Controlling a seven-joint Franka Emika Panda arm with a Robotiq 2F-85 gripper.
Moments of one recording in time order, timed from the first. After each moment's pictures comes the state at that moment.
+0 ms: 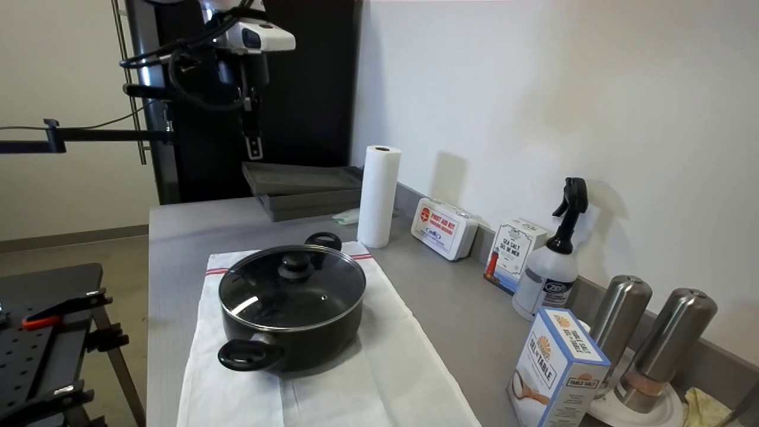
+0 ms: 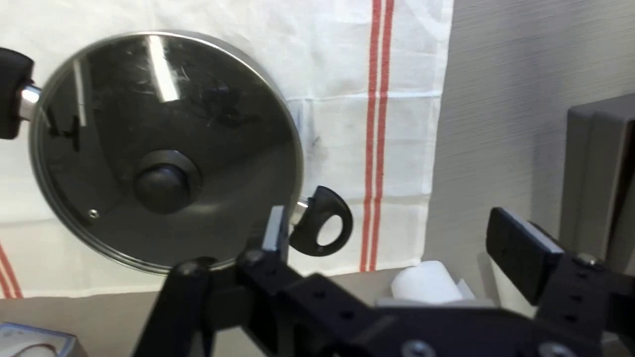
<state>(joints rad) 0.02 -0.25 0.12 -2.44 0.09 2.33 0.31</state>
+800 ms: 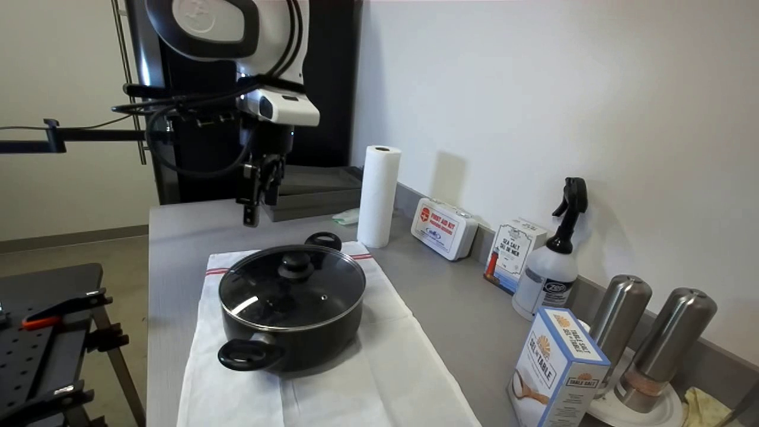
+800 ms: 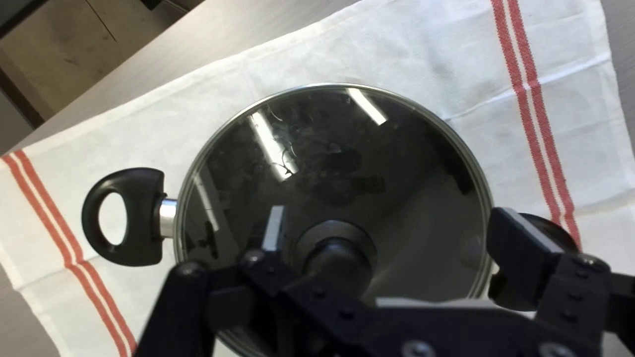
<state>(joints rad) -0.08 -0.06 0.01 -2.41 0.03 2.28 0.50</state>
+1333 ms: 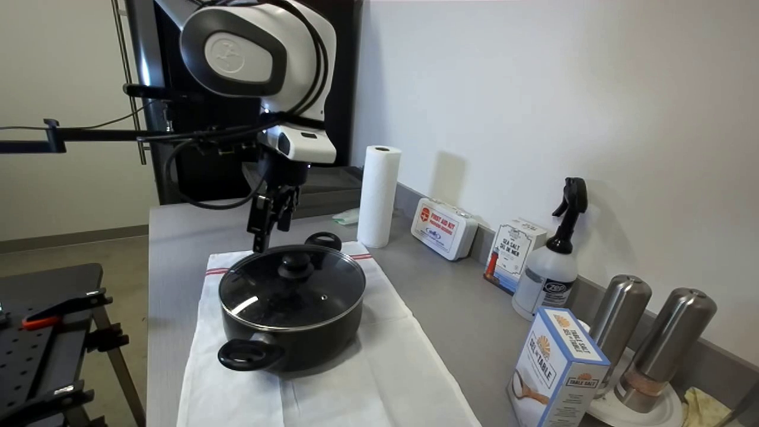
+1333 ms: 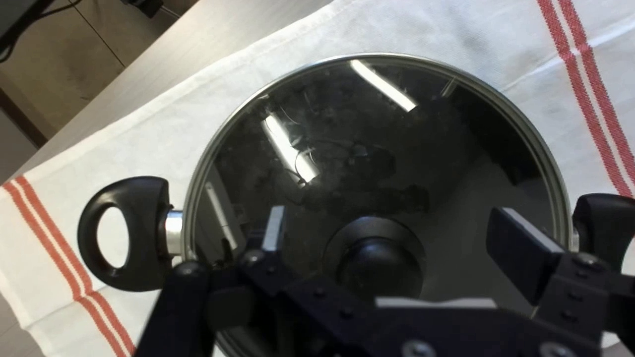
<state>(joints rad) -0.08 0.09 -0.04 -2.34 0.04 2.29 0.53</state>
